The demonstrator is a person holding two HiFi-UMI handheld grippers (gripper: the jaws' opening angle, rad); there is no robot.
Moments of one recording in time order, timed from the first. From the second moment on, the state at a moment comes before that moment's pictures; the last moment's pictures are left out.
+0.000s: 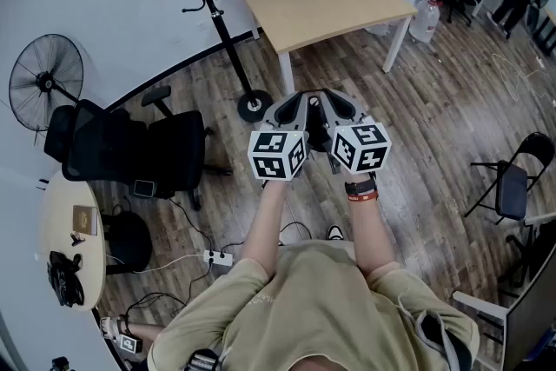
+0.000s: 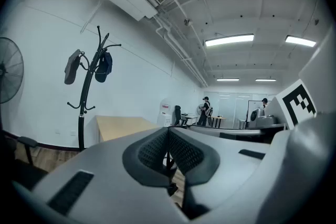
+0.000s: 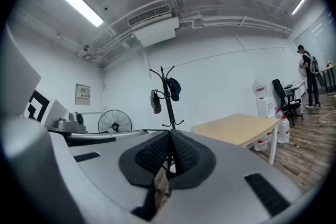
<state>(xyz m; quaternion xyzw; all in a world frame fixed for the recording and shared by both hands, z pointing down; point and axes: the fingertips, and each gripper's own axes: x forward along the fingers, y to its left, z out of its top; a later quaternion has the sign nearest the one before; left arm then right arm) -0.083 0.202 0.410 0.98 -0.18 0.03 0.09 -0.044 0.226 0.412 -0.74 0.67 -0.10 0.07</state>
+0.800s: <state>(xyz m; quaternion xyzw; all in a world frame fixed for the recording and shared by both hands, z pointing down) -0.024 0.271 0.421 0.97 -0.25 0.02 0.08 0.009 0.292 0.427 -0.71 0.70 -0.10 0.07</state>
